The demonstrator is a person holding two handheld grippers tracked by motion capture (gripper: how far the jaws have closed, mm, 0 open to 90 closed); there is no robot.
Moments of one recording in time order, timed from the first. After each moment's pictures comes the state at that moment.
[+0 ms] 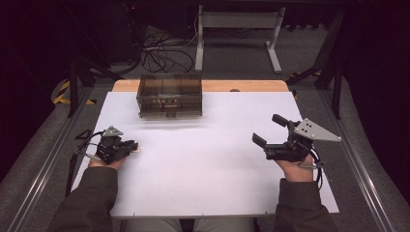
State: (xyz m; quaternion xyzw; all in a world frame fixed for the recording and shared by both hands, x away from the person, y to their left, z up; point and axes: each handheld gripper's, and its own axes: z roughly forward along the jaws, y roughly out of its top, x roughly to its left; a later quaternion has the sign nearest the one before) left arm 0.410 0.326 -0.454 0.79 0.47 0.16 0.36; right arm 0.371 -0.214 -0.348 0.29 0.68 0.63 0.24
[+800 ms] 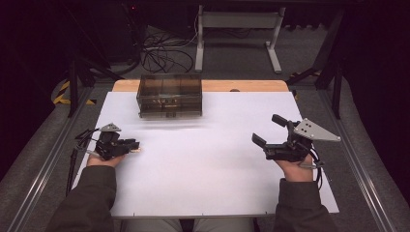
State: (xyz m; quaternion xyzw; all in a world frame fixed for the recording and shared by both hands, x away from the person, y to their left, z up) left arm 0.426 0.334 -0.458 0.80 0.45 0.10 0.39; right arm 0.372 -0.214 -0.348 0.28 0.68 0.63 0.24
